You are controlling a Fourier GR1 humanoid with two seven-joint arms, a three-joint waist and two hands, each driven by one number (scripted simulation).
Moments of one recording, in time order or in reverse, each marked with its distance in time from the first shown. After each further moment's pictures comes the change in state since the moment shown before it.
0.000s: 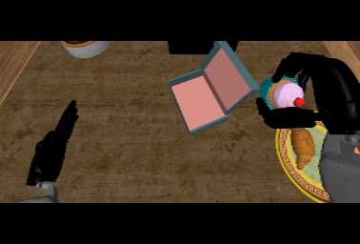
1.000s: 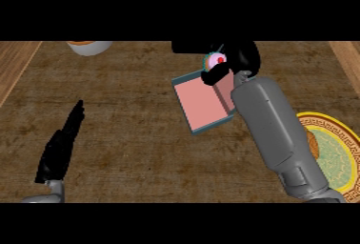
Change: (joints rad) left arm -0.014 -0.025 -0.012 0.030 -0.024 -0.001 -0.035; right arm -0.480 0.202 -0.048 0.951 0.126 -0.248 -0.080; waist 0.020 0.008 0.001
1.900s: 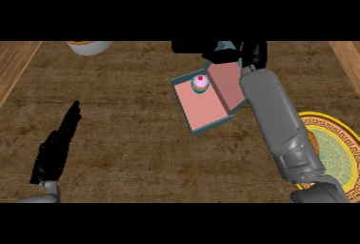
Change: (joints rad) left arm 0.004 0.014 0.026 0.013 0.018 -0.022 -0.020; right arm -0.107 0.012 -0.303 0.291 -0.258 -0.407 -0.353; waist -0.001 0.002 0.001
